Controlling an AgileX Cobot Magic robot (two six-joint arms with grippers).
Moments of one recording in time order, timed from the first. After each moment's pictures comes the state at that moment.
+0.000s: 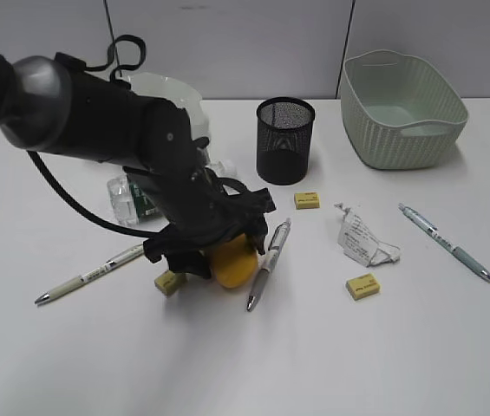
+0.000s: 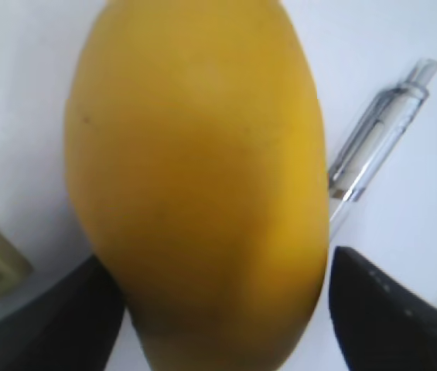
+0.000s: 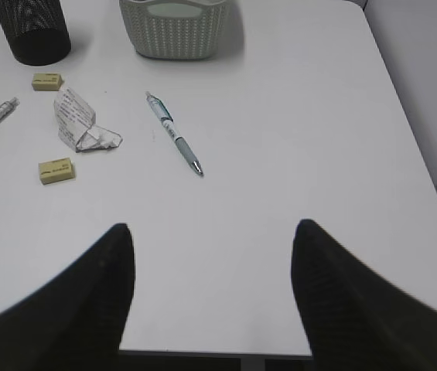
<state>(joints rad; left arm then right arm) -0.70 2.05 -1.28 -0.26 0.53 -0.75 0.07 -0.01 -0.50 -0.03 1.04 -0.04</state>
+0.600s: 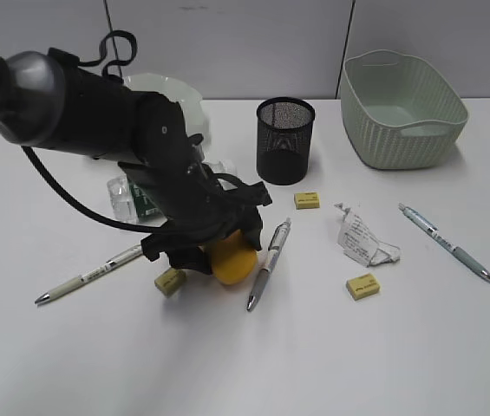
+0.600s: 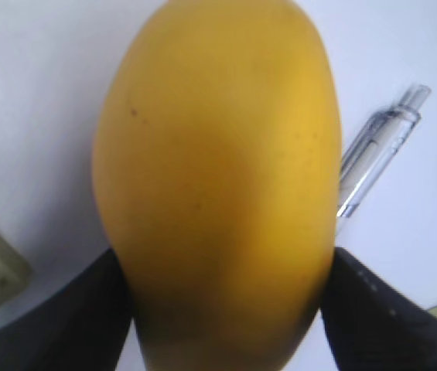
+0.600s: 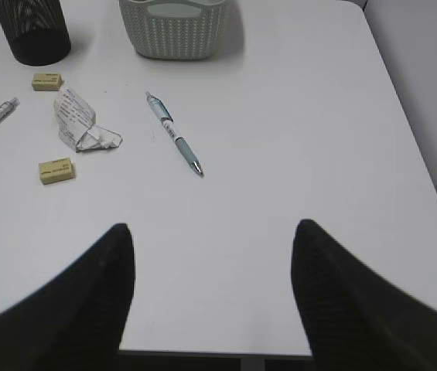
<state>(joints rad) -0.69 2.04 -1.28 -0.29 0.53 -0.75 0.07 -0.01 -0.50 -0.03 1.04 -0.04</state>
